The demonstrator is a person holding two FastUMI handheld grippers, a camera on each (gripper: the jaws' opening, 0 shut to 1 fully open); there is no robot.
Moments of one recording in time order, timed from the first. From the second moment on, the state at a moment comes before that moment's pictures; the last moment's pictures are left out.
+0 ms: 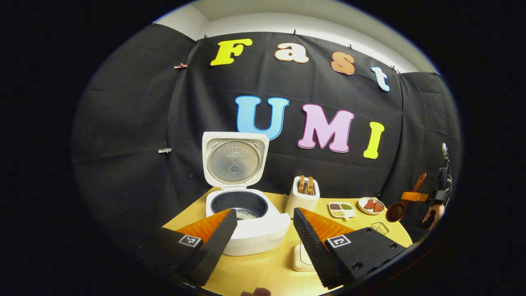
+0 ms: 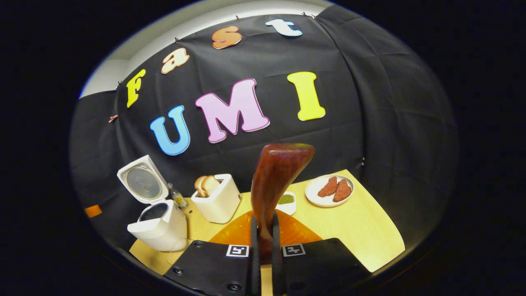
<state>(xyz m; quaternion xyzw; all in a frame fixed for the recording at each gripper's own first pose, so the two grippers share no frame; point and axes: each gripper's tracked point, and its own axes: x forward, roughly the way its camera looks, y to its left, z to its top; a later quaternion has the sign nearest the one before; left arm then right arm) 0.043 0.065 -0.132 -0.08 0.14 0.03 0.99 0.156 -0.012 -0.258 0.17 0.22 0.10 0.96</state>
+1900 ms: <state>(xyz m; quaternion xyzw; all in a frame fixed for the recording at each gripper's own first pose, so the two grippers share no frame) 0.054 0.062 -0.105 -0.04 0.13 0.04 0.99 0.144 -0.046 -0.338 0.17 0.29 0.02 0.94</state>
